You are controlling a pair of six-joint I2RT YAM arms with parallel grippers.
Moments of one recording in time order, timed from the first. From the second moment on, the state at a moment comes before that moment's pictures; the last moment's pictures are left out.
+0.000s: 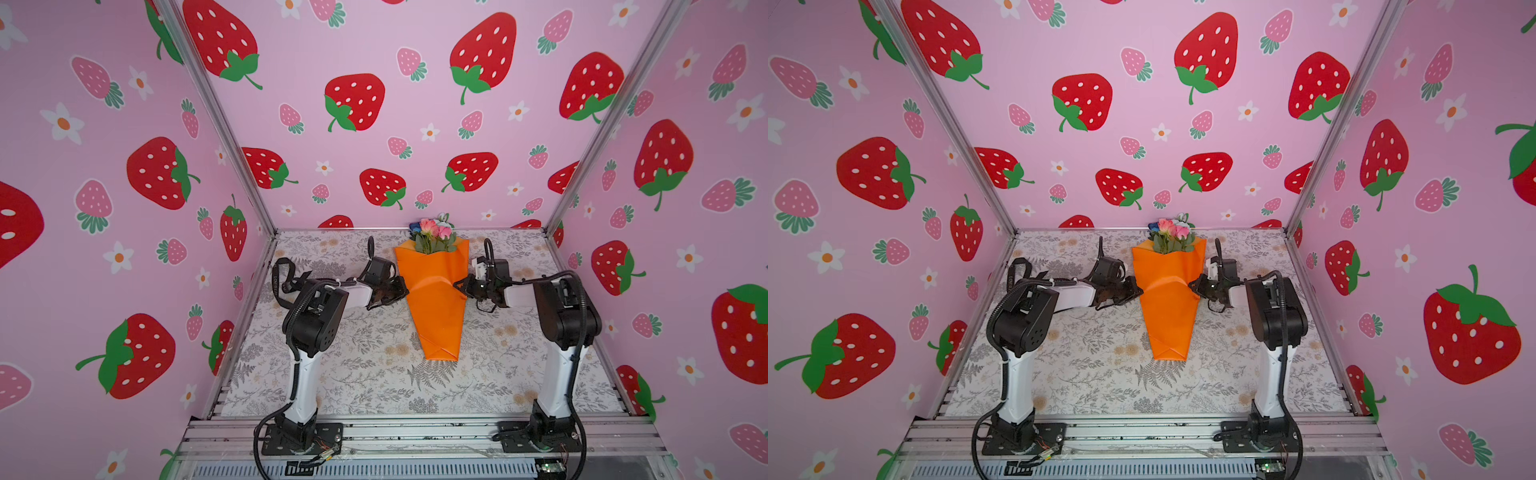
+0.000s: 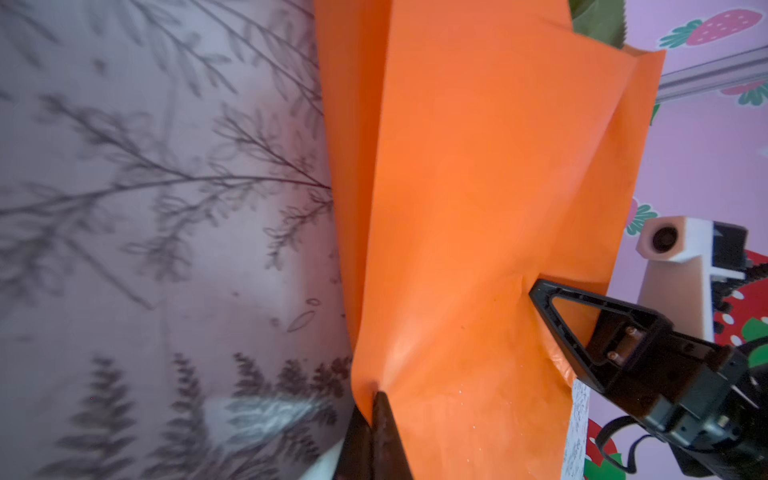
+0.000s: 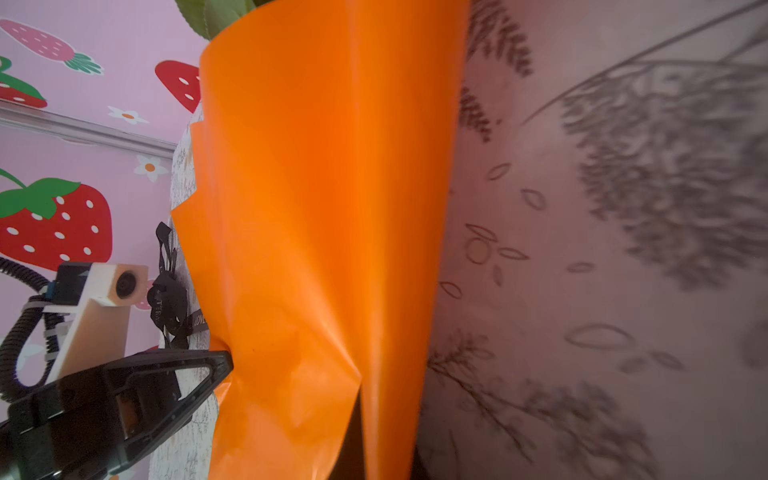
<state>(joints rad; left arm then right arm) -0.45 2.13 1.26 0.09 0.41 -0.82 0.22 2.04 1.03 0.27 -0.55 0.59</state>
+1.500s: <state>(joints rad) -0.63 2.00 1.20 0.26 0.24 -0.99 -0.22 1.82 1.14 -0.33 -0.01 0.13</state>
